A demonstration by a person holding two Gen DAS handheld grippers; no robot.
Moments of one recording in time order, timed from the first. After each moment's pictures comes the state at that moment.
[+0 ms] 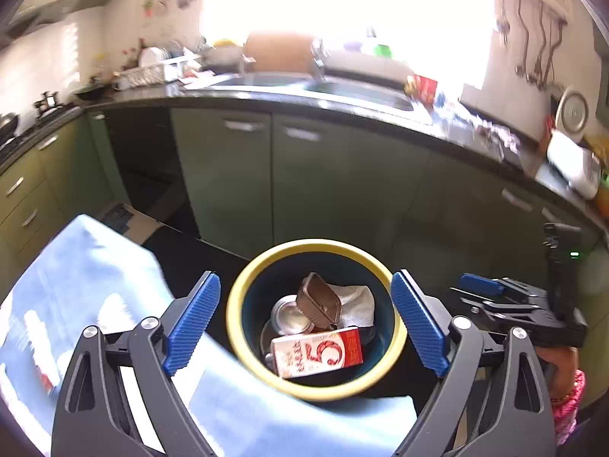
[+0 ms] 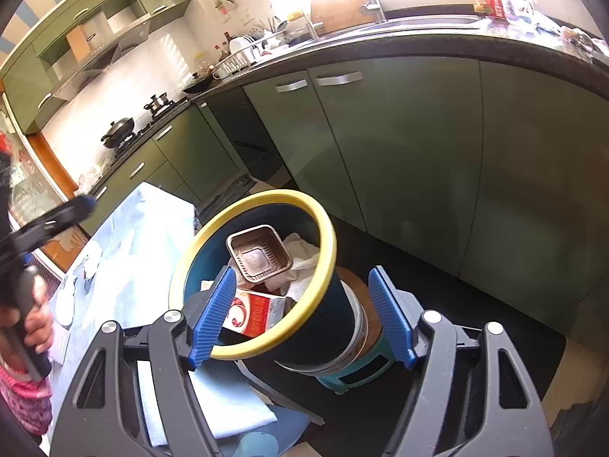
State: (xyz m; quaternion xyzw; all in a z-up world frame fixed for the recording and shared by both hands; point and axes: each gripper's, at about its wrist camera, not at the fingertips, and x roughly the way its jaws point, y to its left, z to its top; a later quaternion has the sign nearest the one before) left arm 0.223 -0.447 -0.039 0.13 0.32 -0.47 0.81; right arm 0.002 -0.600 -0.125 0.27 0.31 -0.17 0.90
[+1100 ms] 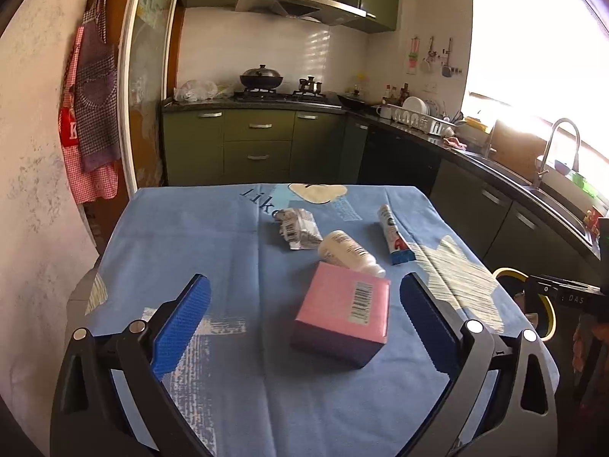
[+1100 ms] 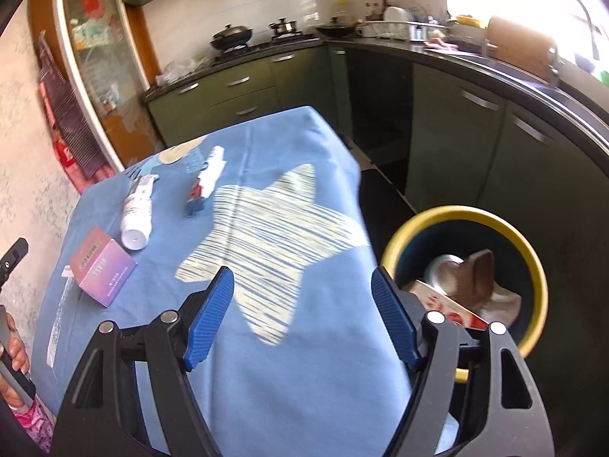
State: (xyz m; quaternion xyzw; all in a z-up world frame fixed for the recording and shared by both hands) left arm 0.188 -0.028 -0.059 -0.04 0.28 -0.09 0.95; right arm 0.143 -0.370 -0.074 0.09 0.39 0.00 0.92
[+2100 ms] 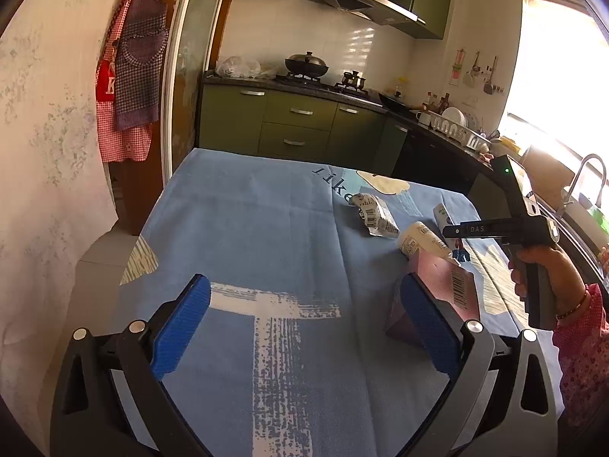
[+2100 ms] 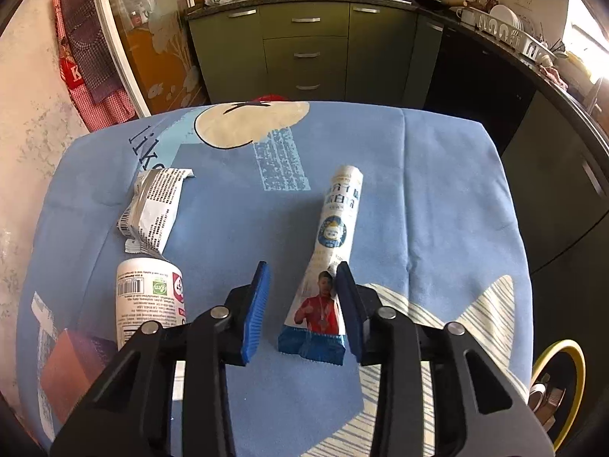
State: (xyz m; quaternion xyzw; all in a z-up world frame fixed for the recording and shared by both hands) left arm 0.200 0.056 -0.098 -0.09 0.30 -0.05 0.95; right arm 0.358 -0.225 -0.115 -0.02 0.48 0.06 0.87
